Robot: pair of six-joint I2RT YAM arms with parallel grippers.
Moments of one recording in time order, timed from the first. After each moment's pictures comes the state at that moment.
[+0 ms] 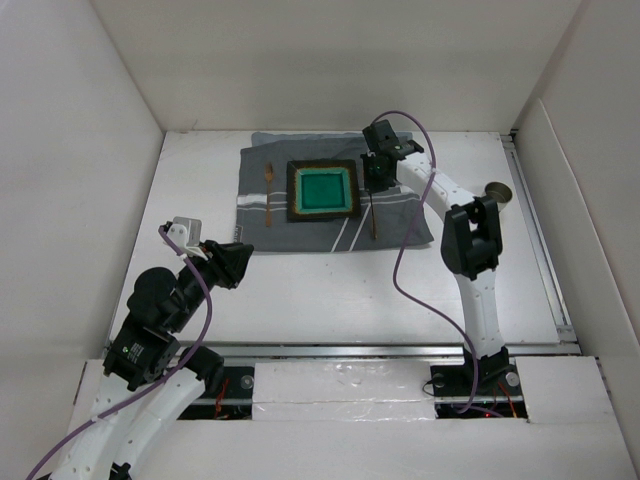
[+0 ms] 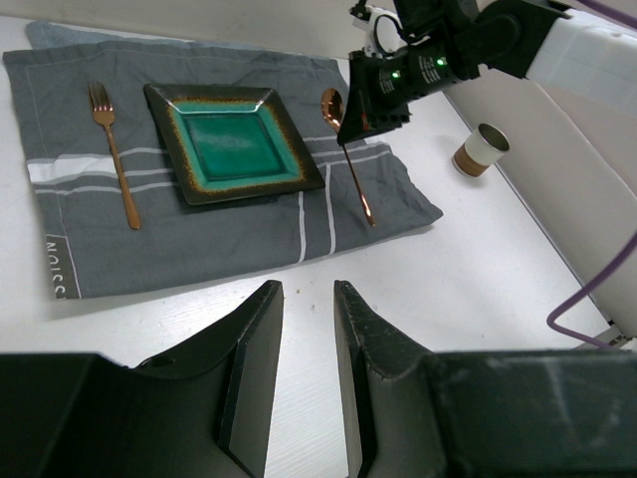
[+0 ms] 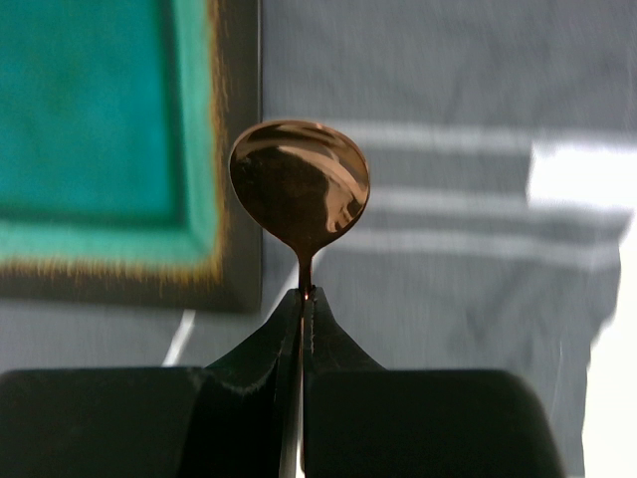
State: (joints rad) left arm -0.49 0.37 0.75 -0.46 -0.01 -0.40; right arm 0.42 2.17 1.94 -0.75 0.15 0.32
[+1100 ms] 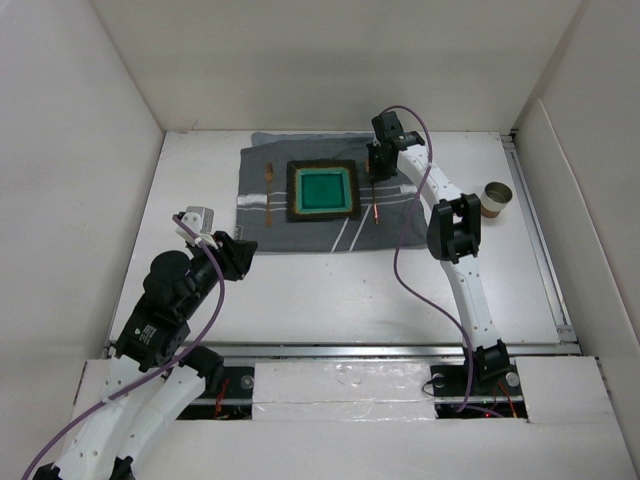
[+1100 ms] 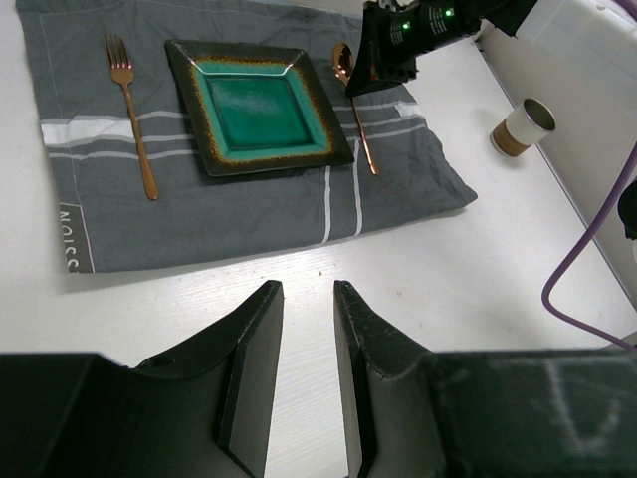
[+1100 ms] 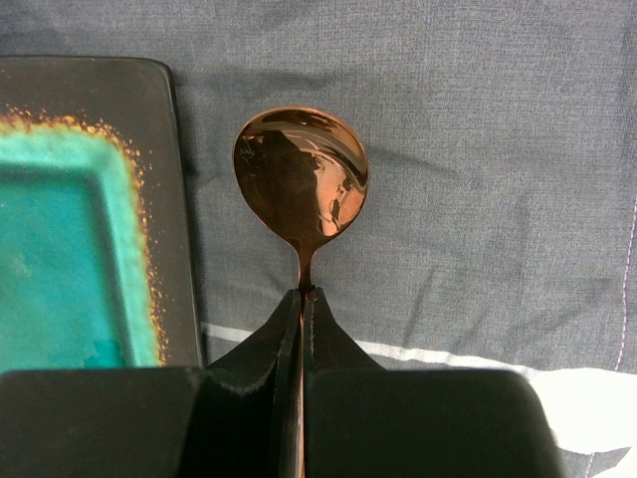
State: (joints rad) left arm -0.46 0.48 0.75 -0.46 -0.01 -0.41; right arm 0.32 2.59 2.49 -0.87 0.03 0.28
